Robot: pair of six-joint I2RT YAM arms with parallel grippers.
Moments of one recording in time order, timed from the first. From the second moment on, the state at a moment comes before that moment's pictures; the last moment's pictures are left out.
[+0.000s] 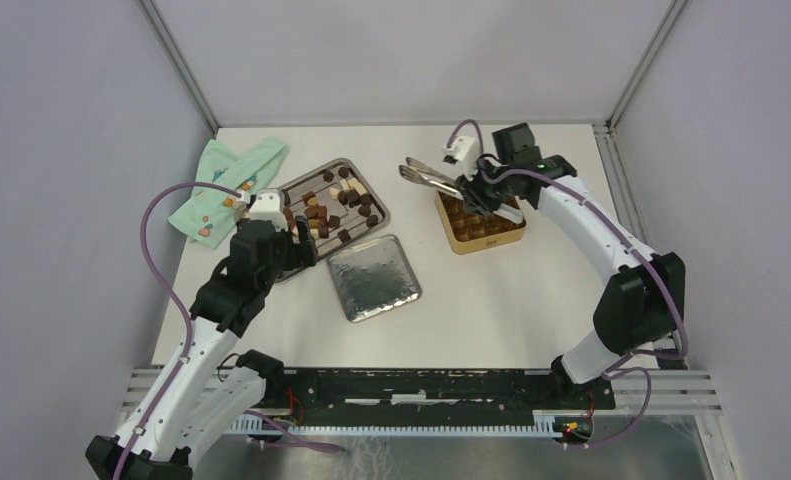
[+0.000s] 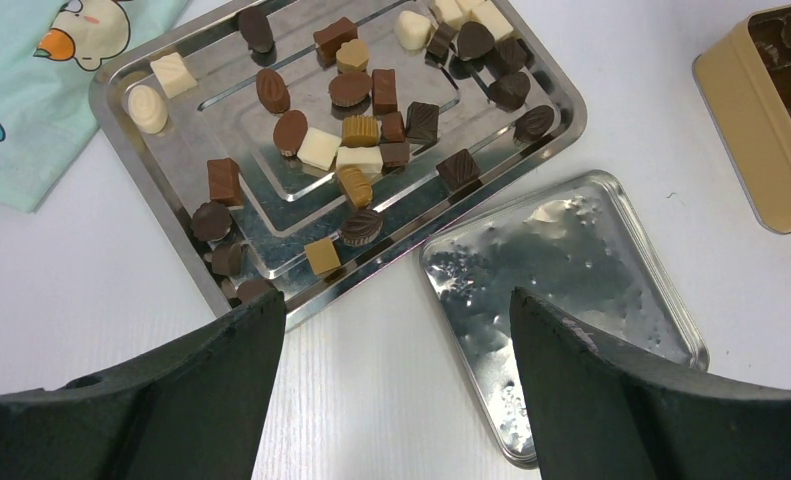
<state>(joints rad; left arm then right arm) -0.37 0.72 0.74 -0.51 -0.28 -0.24 0.43 1.62 1.44 -0.72 -0.34 -0.55</state>
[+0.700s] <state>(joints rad) -0.37 0.72 0.74 -0.51 -0.25 -0.24 0.19 1.62 1.22 -0.56 -0.37 -0.53</state>
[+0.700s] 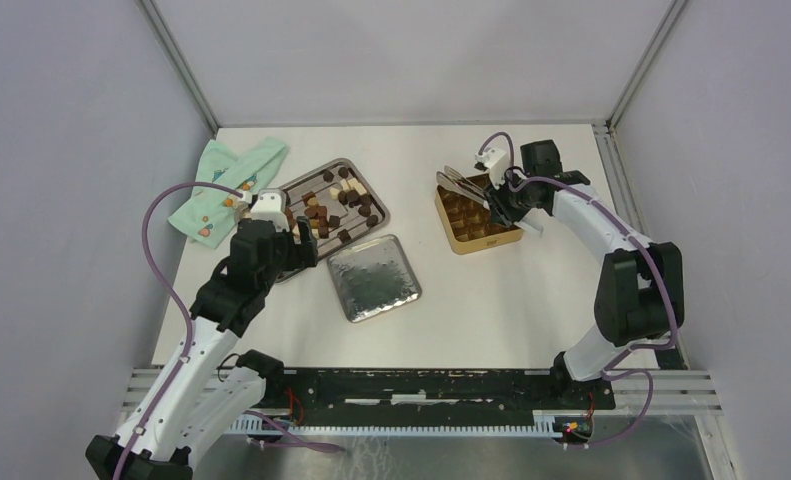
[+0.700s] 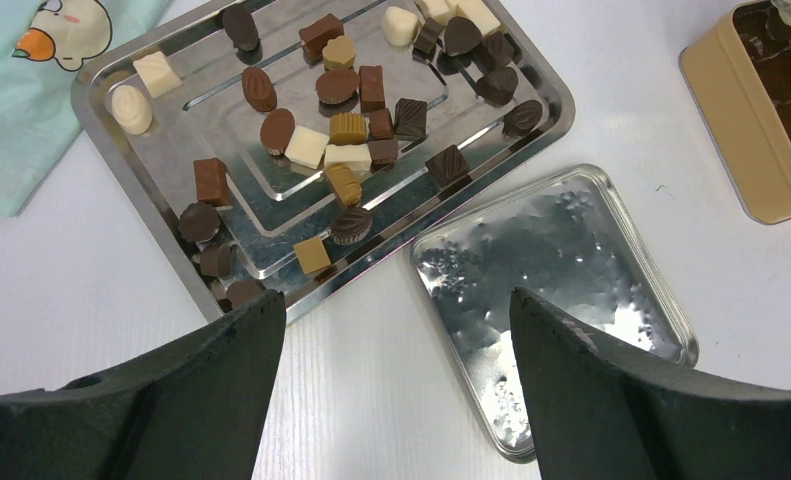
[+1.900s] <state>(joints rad) -0.37 0.72 0.74 -0.51 -0.25 -0.24 0.18 1.67 1.22 -0.55 -0.35 -0.53</state>
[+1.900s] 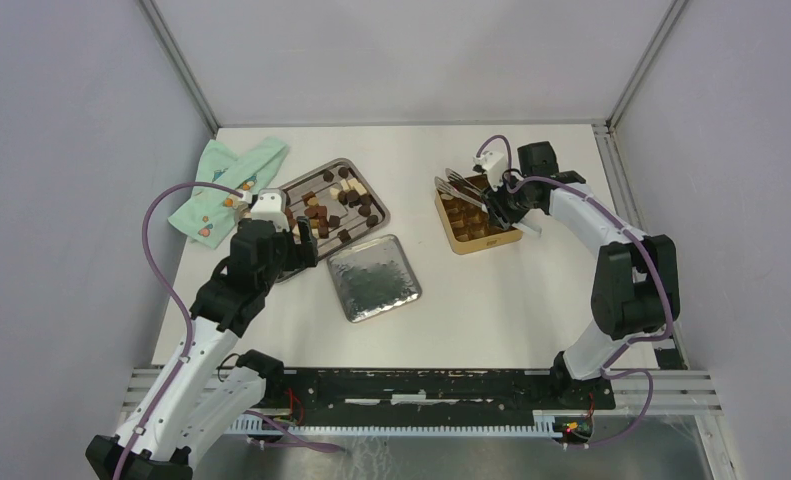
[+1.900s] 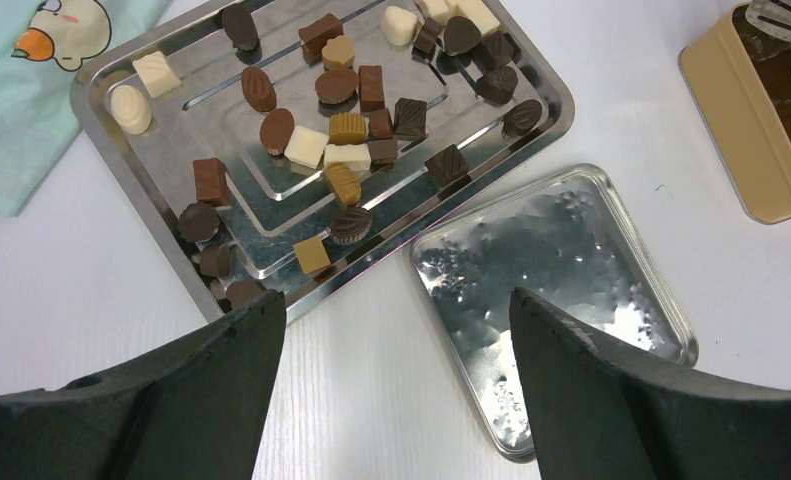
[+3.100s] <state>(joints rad) -0.37 0.68 0.74 -0.51 -0.23 -0.21 0.55 1.95 1.64 -0.73 -0.27 -0.68</state>
